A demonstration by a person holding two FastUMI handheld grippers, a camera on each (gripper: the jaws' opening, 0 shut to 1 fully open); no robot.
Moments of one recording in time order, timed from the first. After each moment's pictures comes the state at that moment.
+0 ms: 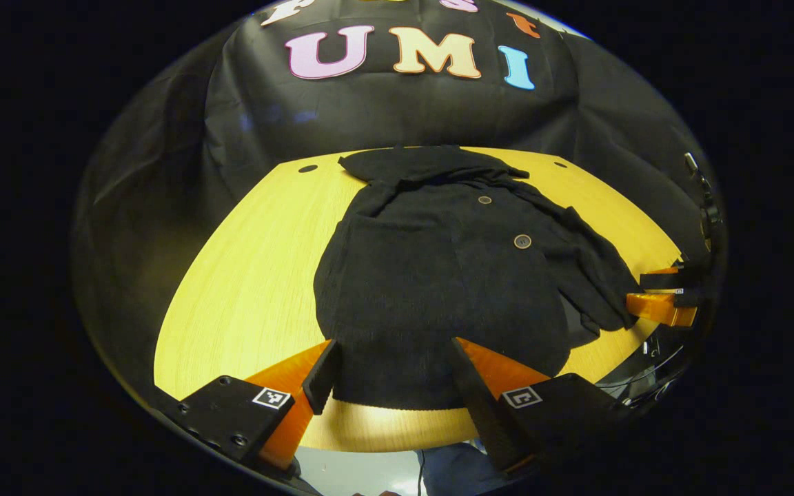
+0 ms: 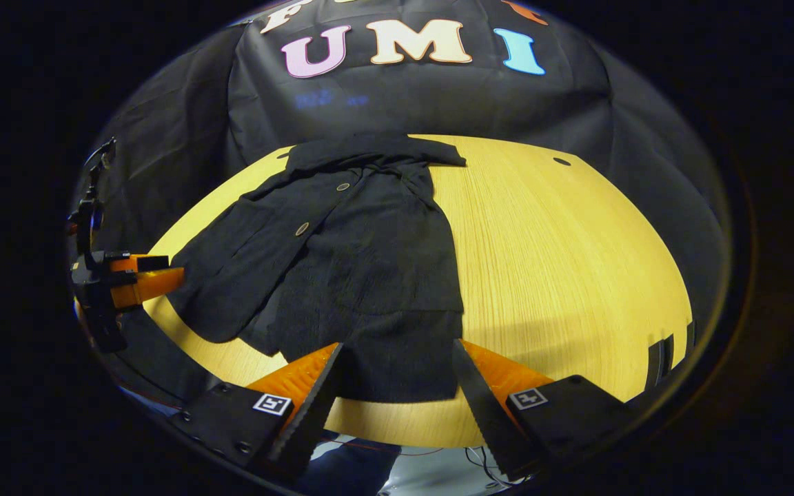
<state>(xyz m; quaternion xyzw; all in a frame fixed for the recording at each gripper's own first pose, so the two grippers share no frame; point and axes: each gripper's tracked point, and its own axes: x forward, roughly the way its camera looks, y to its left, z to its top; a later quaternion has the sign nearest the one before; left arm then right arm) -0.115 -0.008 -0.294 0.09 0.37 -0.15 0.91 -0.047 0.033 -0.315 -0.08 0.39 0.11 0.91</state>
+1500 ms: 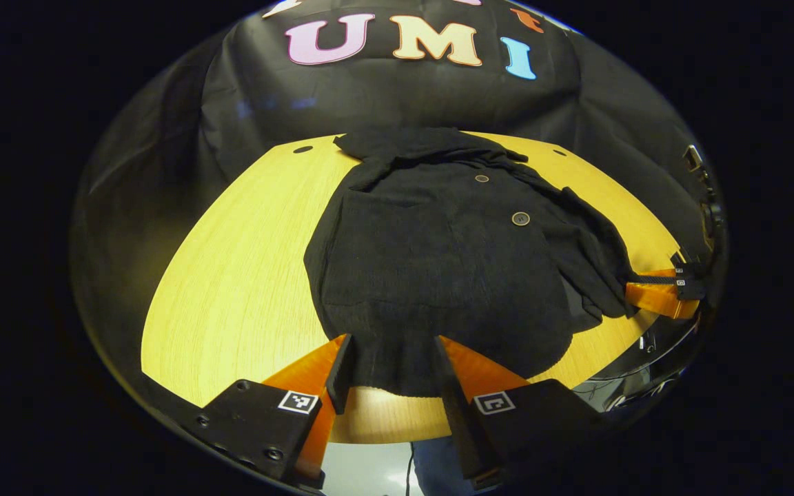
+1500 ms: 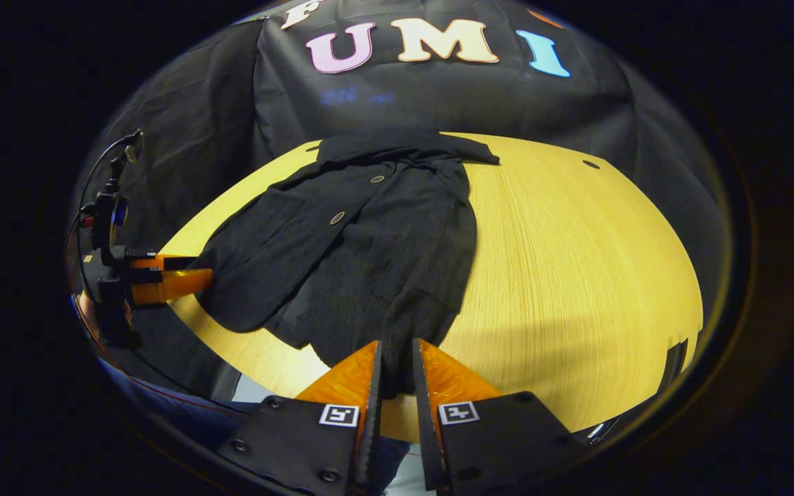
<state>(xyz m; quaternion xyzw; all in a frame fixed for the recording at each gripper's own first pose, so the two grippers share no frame) -0.126 -0.008 -0.315 0.08 0.40 -0.15 0.90 -0.059 0.062 -0.322 -0.09 0.39 0.17 0.90</state>
